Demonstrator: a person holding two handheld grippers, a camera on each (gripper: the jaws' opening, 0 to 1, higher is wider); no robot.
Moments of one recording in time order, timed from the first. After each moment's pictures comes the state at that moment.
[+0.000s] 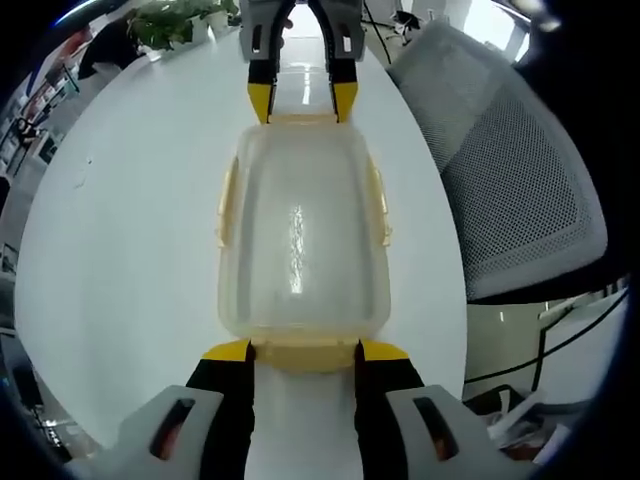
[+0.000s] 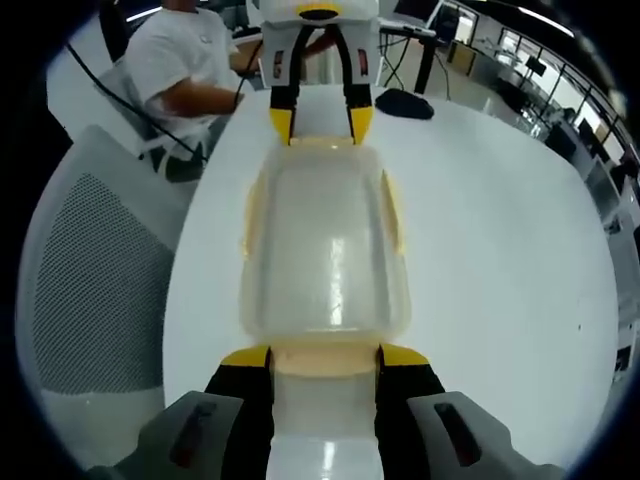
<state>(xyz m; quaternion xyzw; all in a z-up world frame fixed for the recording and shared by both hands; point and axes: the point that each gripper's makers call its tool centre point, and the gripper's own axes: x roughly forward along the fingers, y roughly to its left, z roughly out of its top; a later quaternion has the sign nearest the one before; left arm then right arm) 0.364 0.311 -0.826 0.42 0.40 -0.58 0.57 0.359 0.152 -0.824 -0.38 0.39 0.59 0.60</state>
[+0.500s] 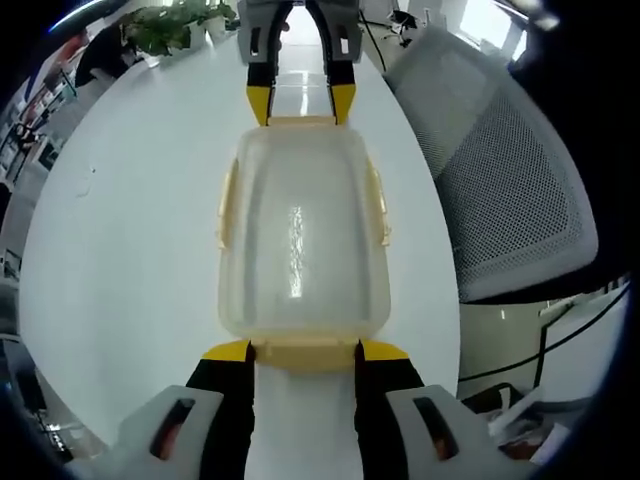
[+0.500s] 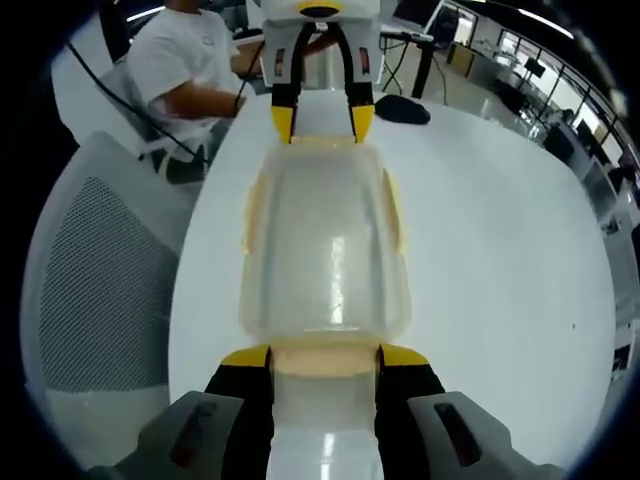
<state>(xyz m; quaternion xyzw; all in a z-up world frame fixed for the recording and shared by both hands) 0.367 0.308 -0.811 0.42 0.40 -0.59 0.57 0.360 0.149 -0.813 -0.38 0.39 0.59 0.60</state>
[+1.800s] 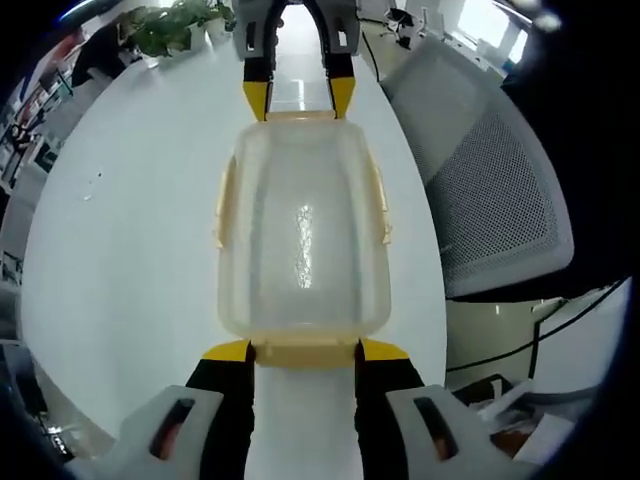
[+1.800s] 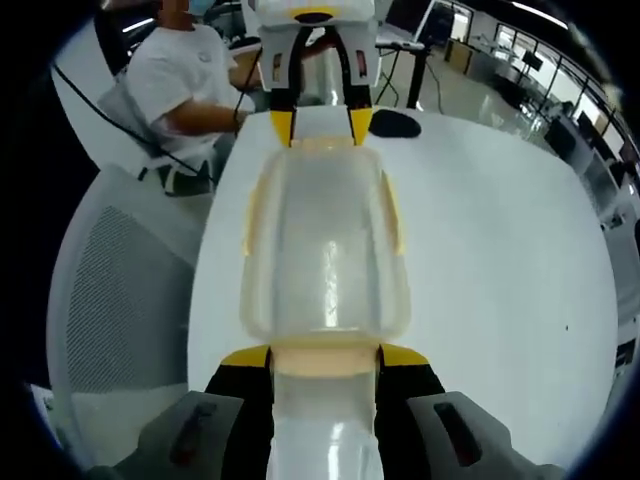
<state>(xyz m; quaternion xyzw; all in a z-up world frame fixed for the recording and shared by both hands) 0.376 0.312 -0.784 0.43 0.41 -0.59 0.55 0.368 0.153 -0.781 -0.36 0.40 0.59 0.60</state>
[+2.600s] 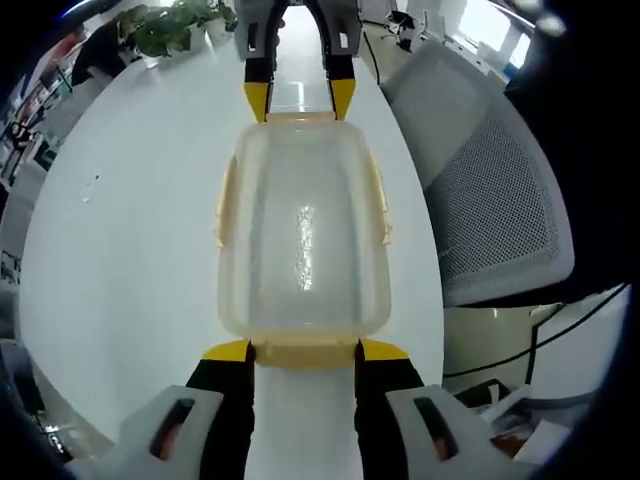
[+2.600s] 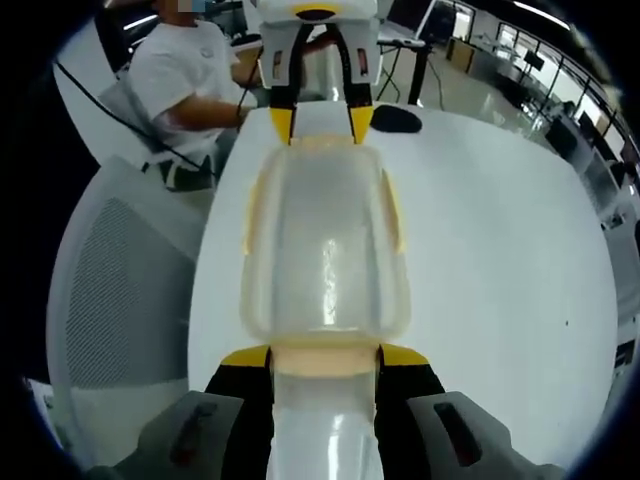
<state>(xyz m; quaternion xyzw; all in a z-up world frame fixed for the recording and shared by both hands) 0.374 0.303 -0.783 0.42 0.41 -0.59 0.56 0.368 0.144 -0.782 -0.36 0.40 0.59 0.60</state>
